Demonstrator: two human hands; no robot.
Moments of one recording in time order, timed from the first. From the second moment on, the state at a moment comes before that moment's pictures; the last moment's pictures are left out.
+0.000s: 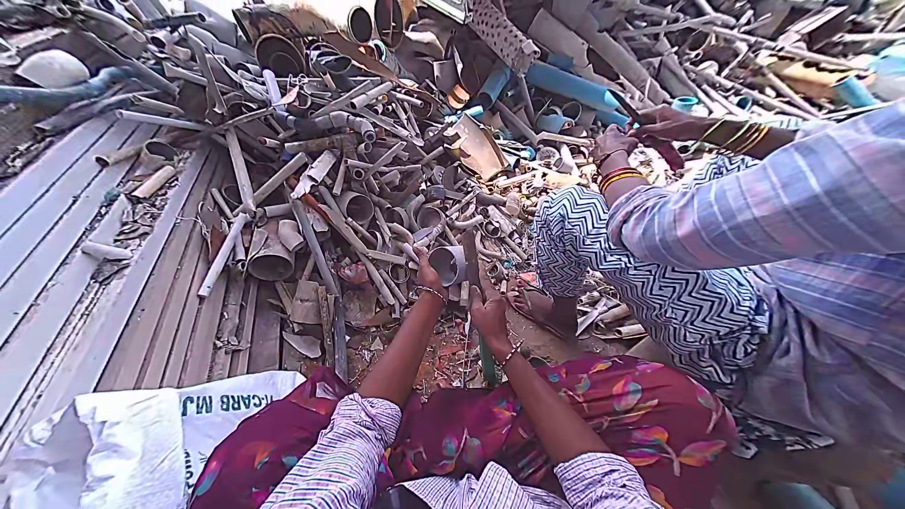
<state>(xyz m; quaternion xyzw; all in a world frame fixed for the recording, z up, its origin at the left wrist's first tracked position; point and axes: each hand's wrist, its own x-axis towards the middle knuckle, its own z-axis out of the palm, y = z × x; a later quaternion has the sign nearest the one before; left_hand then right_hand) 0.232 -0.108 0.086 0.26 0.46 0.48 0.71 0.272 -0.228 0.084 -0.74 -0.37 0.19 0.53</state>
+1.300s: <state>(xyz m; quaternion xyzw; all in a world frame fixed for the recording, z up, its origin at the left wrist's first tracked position) 0.227 -0.109 0.084 0.40 0.46 0.43 0.67 0.293 -0.225 0.089 -0.75 -0.28 0.30 0.52</state>
